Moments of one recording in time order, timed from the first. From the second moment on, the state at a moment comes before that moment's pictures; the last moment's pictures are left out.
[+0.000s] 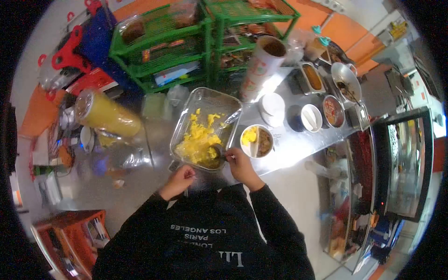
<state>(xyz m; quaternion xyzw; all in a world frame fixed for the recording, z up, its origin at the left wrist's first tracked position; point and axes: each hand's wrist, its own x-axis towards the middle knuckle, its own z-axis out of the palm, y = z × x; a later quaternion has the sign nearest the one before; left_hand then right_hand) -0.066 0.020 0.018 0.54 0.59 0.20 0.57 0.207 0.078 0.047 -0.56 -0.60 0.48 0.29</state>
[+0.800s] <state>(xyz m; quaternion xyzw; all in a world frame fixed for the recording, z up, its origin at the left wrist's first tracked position) -0.065 0.026 0.043 0.57 0.58 0.17 0.56 0.260 0.094 0.075 -0.68 -0.67 0.15 0.25</state>
